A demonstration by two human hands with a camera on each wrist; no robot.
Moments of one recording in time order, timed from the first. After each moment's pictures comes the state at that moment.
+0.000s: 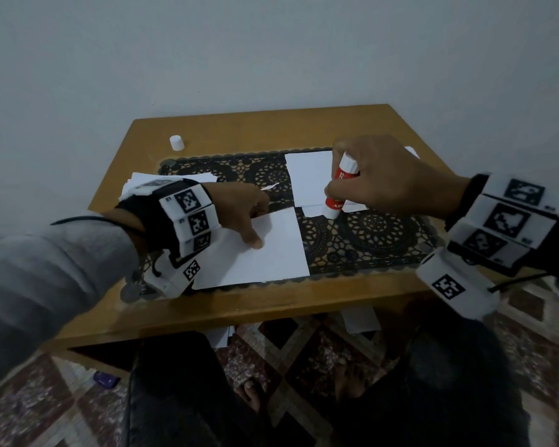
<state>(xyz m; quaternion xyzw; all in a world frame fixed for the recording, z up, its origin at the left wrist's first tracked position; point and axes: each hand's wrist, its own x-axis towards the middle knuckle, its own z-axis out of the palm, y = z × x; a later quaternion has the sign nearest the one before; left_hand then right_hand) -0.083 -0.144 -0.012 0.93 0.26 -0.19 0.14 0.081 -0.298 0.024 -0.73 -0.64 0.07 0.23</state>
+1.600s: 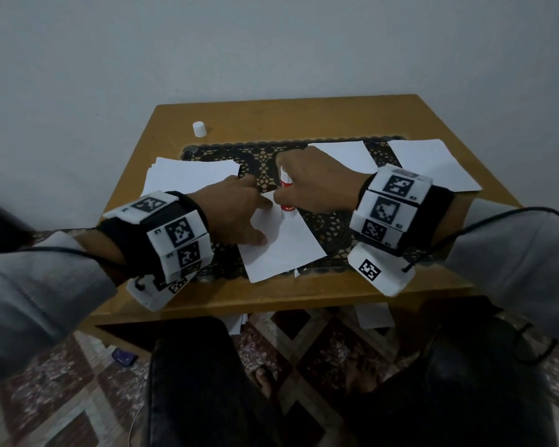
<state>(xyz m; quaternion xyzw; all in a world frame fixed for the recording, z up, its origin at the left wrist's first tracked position) -0.127 -0.150 -0.023 0.95 0.27 -0.16 0.02 0.025 -0.212 -0.017 -0.70 -0.70 0.08 0.12</state>
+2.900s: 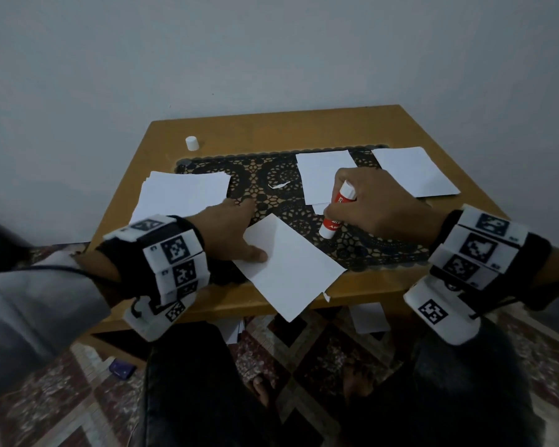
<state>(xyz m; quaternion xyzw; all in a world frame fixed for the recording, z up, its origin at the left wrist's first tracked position) -0.128 -0.168 -0.028 0.91 0.36 -0.18 0.09 0.066 -0.300 -0.013 -0.76 -0.58 0.12 0.25</state>
